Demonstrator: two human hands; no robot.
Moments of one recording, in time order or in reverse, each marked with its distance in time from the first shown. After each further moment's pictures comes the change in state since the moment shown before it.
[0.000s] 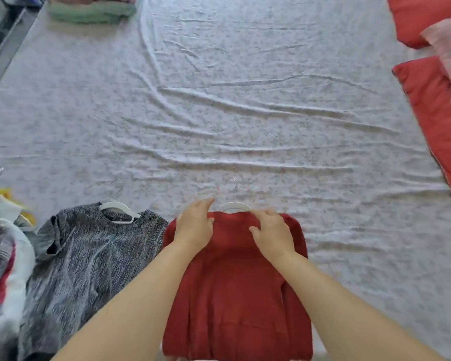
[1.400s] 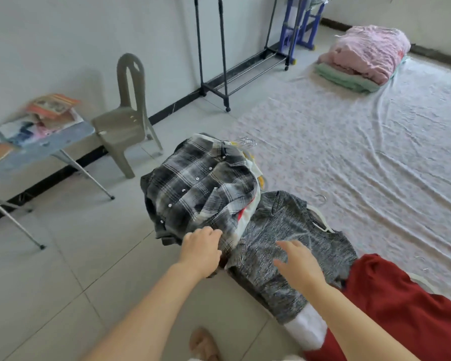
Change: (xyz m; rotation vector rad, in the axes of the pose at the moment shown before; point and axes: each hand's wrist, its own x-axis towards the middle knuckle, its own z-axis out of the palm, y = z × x) left_hand -0.383 -0.401 -0.207 0.222 0.201 -0.417; right_hand -0.229 -0.387 0.238 -0.461 -0.400 -0.534
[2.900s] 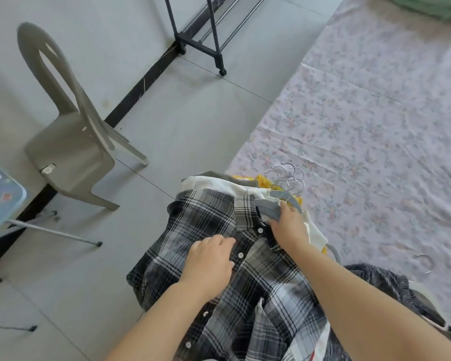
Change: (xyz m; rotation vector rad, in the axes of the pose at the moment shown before) left_hand 0.421 -0.179 -0.044 -0.075 -0.303 0.151; right_hand 0.523 -0.114 -0.008 0.255 0.018 0.354
